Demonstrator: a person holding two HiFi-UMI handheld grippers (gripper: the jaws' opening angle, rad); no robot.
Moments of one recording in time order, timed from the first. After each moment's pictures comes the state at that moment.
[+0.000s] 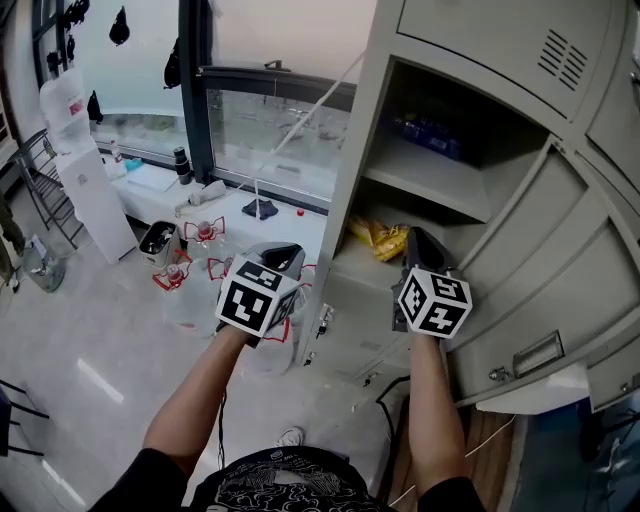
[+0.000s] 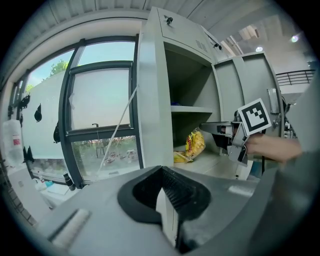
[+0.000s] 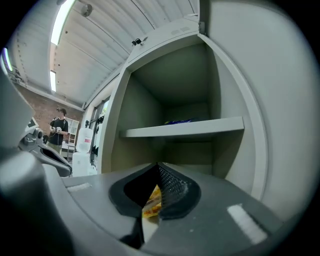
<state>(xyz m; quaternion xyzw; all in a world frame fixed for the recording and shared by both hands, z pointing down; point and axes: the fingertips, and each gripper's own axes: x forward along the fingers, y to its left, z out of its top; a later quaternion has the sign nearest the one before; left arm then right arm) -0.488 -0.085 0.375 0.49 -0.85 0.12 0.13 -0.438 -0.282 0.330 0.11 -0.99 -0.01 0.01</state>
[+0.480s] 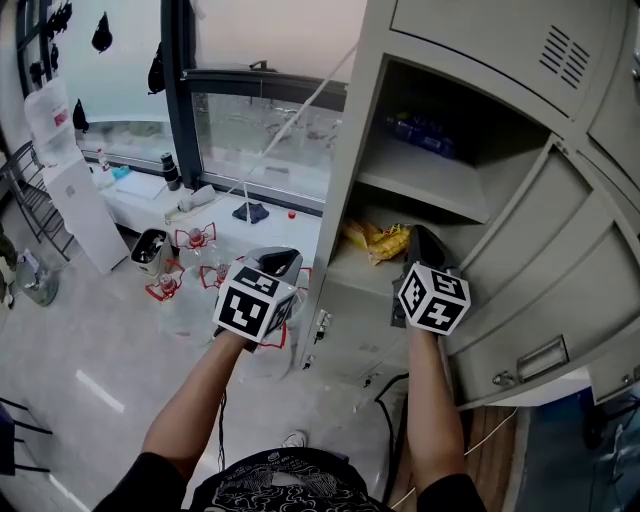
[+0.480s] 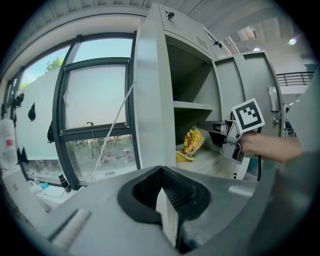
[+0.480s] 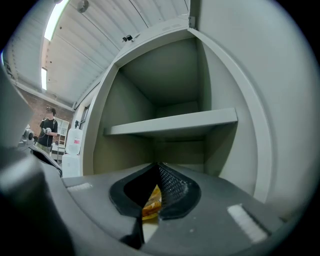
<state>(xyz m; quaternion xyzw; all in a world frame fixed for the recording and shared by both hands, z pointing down) -0.504 -0.098 0.384 0.51 -0.84 0.13 0.13 -0.450 -0.310 0.335 0.16 -0.99 0.00 0.00</state>
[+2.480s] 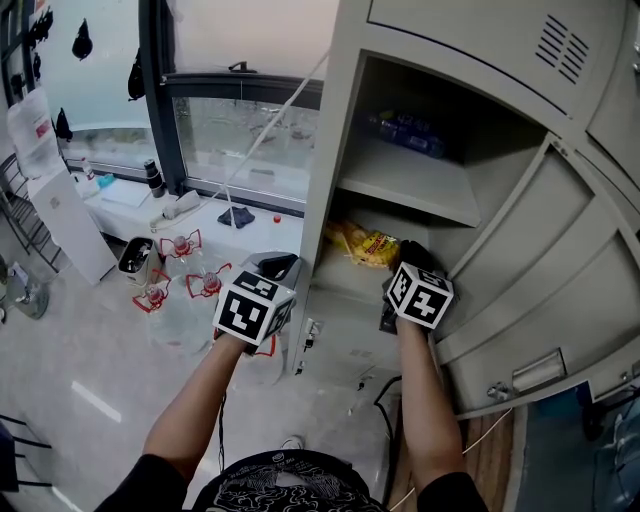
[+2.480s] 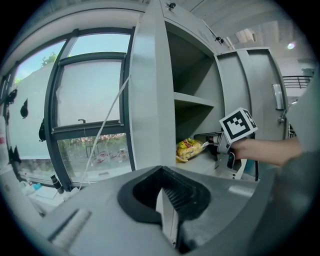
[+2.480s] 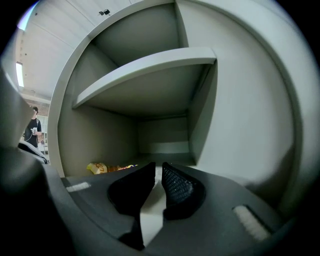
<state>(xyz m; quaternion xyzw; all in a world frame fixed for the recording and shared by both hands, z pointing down) -0.517 -0.137 0.397 0.53 -0.83 0.13 0.13 -0.465 -0.365 0.400 0.23 -0.97 0.06 0.08</state>
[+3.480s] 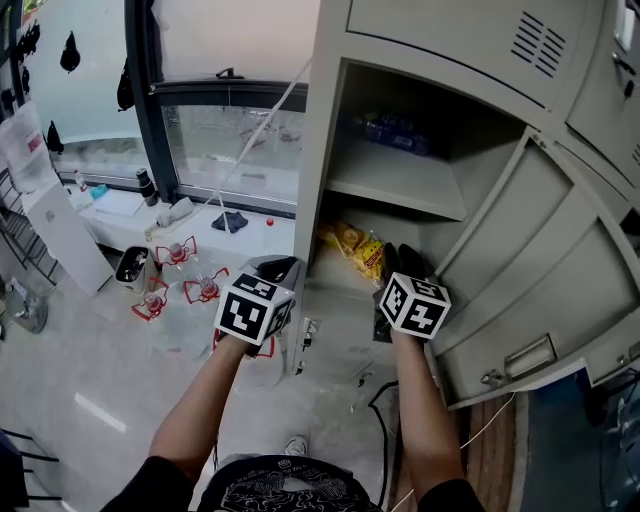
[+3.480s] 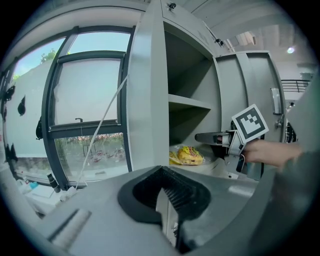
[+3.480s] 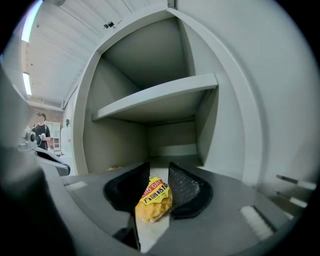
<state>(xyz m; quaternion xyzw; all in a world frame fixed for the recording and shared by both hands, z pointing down) -0.508 -0.141 0.393 0.54 -0.82 0.12 0.14 -0.444 -0.327 0.382 0.19 -0.98 0.07 0.07</state>
